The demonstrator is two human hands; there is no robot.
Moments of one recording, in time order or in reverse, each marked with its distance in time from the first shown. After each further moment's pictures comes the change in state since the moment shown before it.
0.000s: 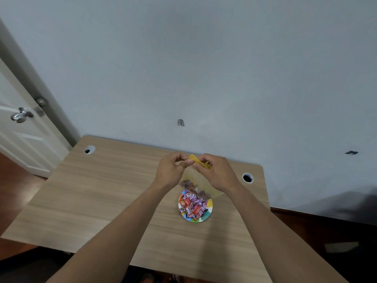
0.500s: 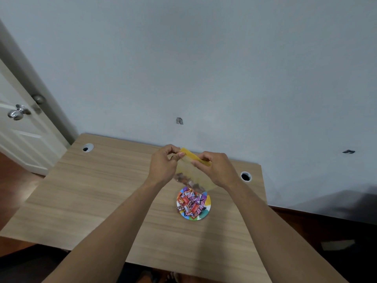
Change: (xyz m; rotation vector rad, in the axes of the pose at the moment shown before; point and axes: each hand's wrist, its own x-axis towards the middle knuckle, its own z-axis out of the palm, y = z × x) left_hand 0.008 -0.003 -0.011 0.037 0.124 0.013; right_hand 0.009 0.009 -0.006 -0.153 -0.006 -0.026
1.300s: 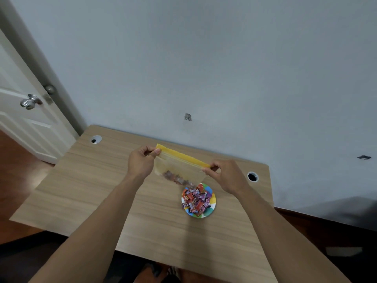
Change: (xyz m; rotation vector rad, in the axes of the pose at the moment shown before) left_hand 0.017 -0.059 -0.068 -0.142 0.193 -0.243; right_hand -0.003 0.034 0.017 -0.120 -0.071 0.008
